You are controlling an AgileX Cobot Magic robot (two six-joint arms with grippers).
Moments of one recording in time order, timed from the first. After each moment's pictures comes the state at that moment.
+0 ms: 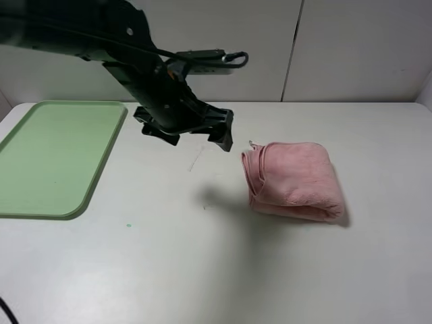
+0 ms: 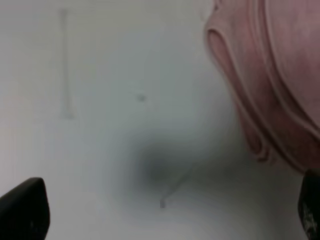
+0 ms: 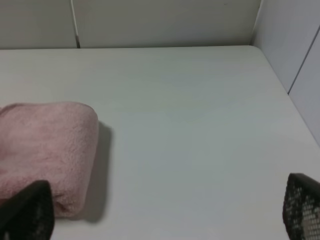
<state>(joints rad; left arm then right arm) -0.64 1.84 -1.26 -0.17 0.51 -0.11 -0.11 -0.01 -0.50 0.02 1.02 -0.09</state>
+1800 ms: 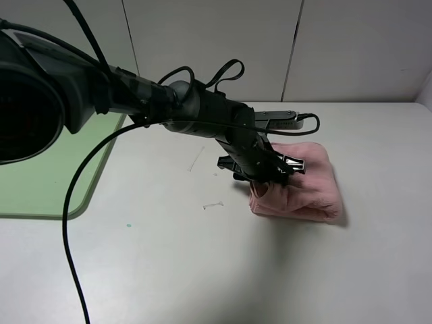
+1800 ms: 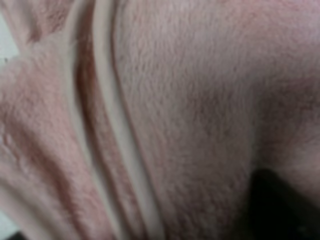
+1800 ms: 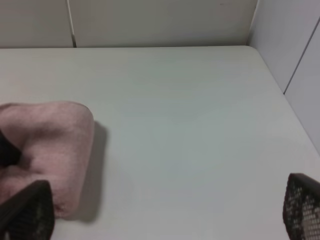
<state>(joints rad) -0.84 2.35 -1.61 -0.20 0.28 -0.32 -0.11 -0.01 -0.50 0.01 1.02 -0.09</state>
